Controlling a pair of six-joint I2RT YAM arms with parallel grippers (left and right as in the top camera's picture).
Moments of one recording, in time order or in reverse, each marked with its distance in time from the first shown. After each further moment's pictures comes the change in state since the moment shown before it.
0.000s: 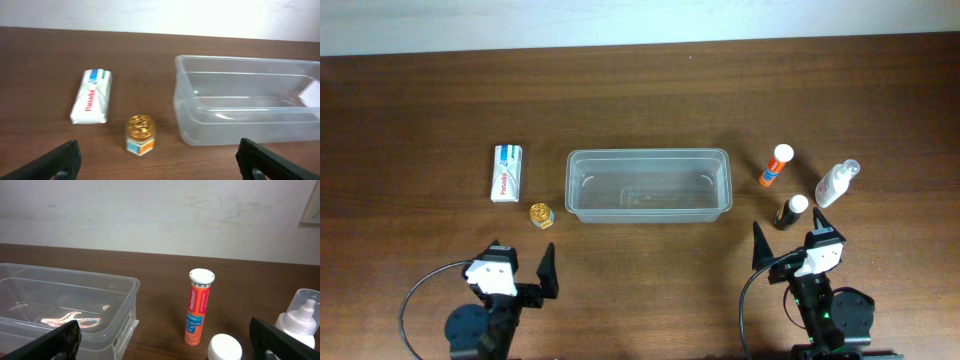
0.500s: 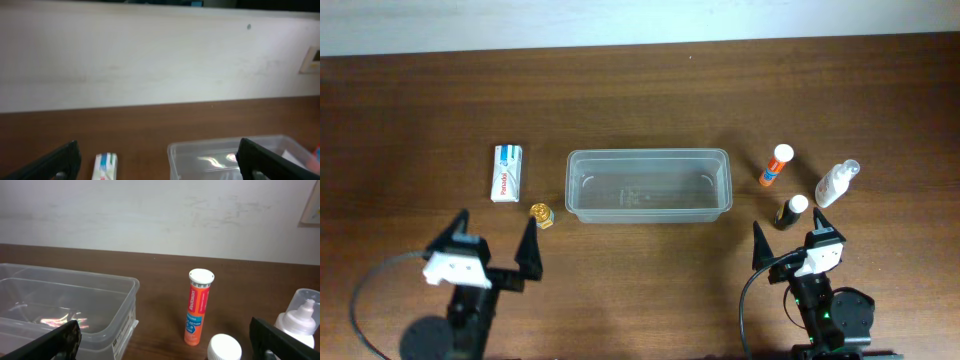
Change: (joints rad) left arm 0.000 0.285 0.409 0.106 -0.014 0.019; right arm -0.001 0.000 0.000 0.000 0.000 0.000
